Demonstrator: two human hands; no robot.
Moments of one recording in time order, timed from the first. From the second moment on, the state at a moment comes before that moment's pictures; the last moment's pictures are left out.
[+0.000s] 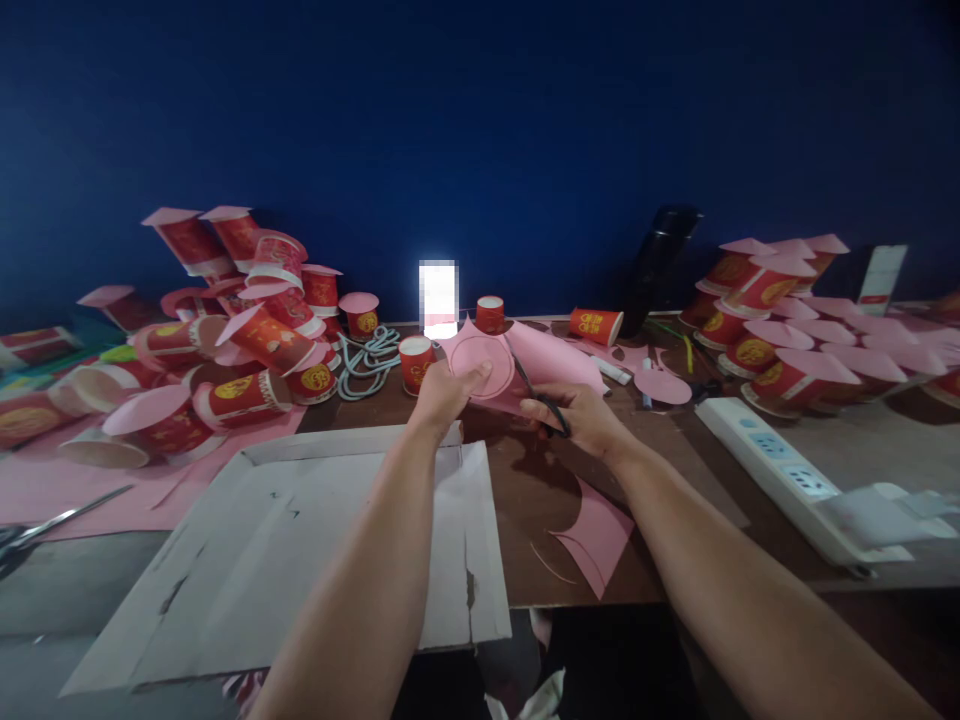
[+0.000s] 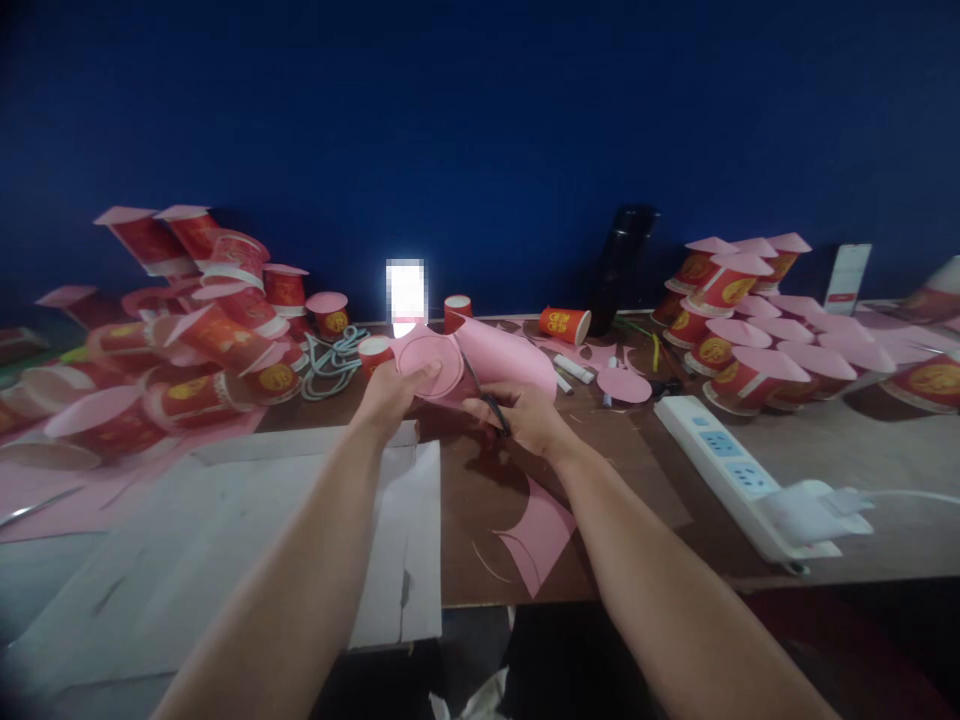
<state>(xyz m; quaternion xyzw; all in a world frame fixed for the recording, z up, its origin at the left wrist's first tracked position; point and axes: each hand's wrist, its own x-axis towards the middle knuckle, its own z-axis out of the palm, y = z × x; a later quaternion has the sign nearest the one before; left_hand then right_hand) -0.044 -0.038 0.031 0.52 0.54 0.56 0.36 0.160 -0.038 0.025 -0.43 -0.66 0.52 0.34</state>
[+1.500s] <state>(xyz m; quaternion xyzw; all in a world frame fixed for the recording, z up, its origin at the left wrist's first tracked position) -0.042 -0.040 0.032 0.51 0.55 0.53 0.40 0.157 -0.040 0.029 -0.45 -0.64 0.52 0.35</state>
